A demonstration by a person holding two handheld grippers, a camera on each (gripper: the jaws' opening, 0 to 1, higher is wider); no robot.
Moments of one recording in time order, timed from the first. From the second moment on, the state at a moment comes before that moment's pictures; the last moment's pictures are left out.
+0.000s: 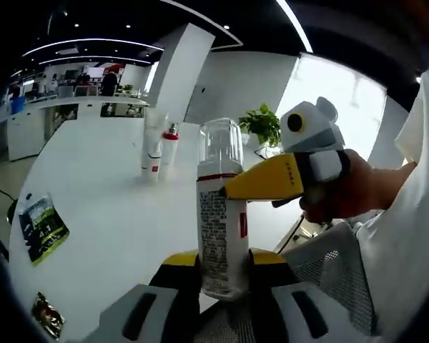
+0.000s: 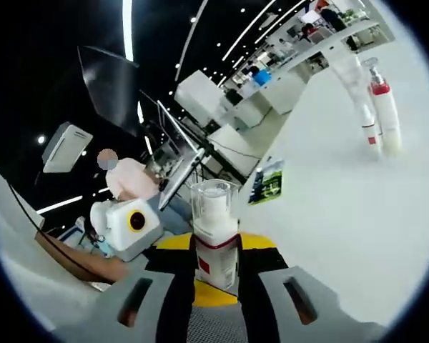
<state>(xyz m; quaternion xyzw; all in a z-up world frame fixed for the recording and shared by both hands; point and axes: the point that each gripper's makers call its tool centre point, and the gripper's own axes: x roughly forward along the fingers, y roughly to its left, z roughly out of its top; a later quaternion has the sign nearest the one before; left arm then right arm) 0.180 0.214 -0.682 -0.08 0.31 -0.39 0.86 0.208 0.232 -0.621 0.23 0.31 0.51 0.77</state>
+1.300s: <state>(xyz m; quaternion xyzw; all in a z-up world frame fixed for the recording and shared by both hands) 0.173 0.271 -0.744 0.21 0.35 -0.38 0.83 0.395 0.146 -0.663 0.02 0.15 0.37 0.92</state>
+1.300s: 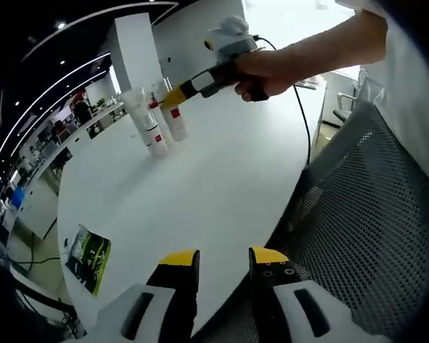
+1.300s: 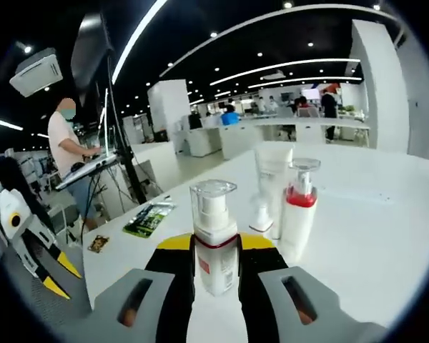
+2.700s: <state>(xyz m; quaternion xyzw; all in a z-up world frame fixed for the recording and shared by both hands) 0.167 0.271 -0.753 0.21 0.37 -0.39 0.82 0.444 0.122 -0.726 -0.11 0.14 0.34 0.92</state>
